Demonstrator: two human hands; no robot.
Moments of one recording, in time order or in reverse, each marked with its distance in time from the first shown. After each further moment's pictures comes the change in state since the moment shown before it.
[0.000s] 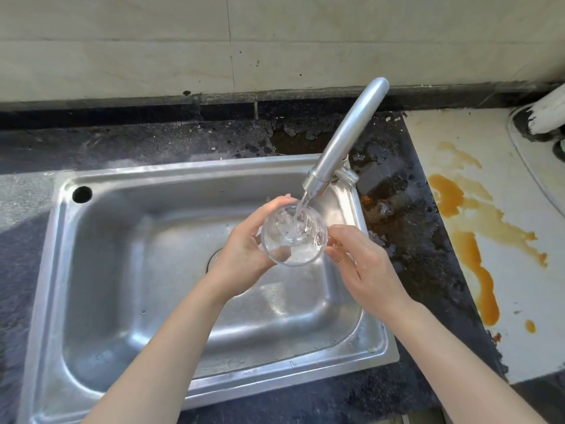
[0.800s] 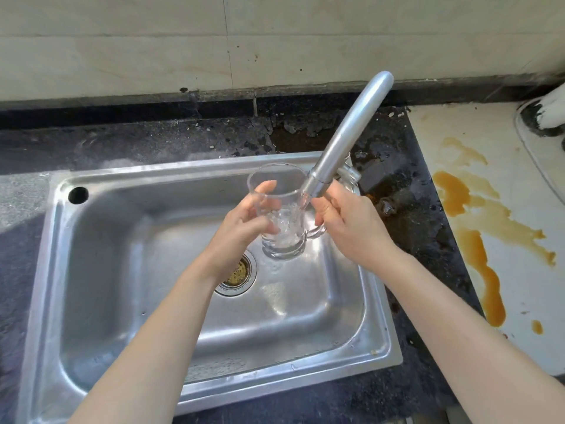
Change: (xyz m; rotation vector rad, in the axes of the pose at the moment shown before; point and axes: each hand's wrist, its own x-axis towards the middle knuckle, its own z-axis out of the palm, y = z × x) left_hand 0.025 0.004 -0.018 -0.062 -0.032 -0.210; right_hand 0.066 -0.012 -0.008 -0.052 -0.109 0.314
